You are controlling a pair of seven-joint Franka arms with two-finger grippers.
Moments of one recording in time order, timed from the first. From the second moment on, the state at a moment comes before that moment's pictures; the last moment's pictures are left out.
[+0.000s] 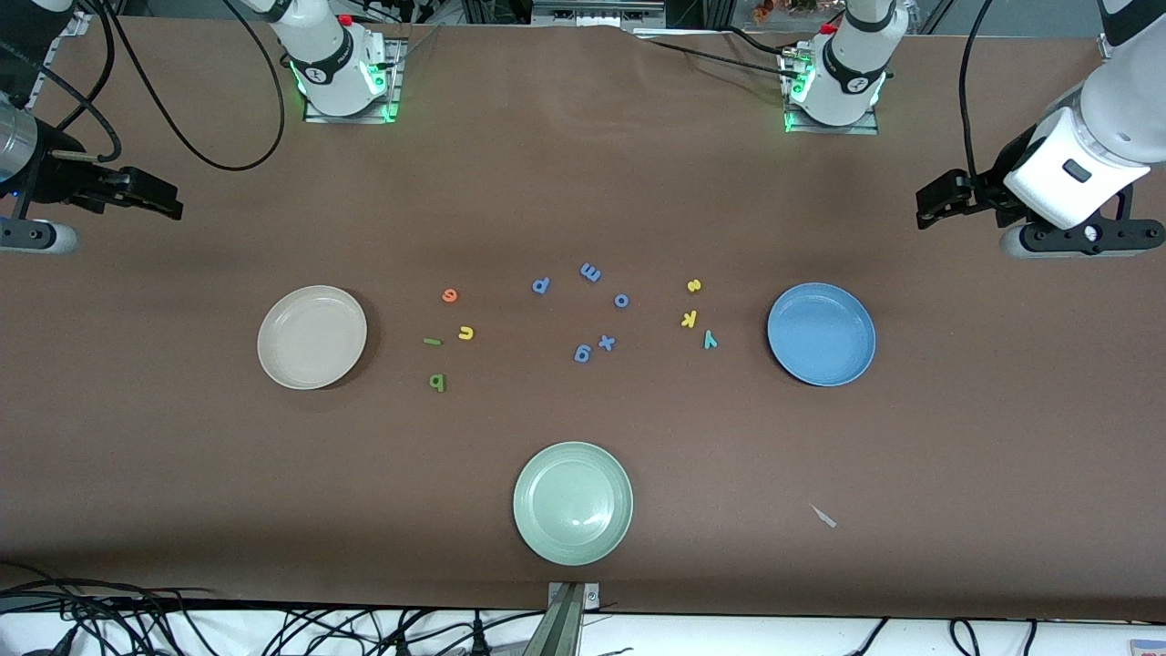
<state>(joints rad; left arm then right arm) 0.00 0.07 -0.15 -1.51 -0.01 1.45 -0.19 0.14 0.04 -0.13 -1.58 -0.01 1.47 0.07</state>
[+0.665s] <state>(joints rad) 0.00 0.07 -0.15 -1.51 -0.01 1.45 -0.19 0.14 0.04 -0.13 -1.58 -0.01 1.47 0.07</state>
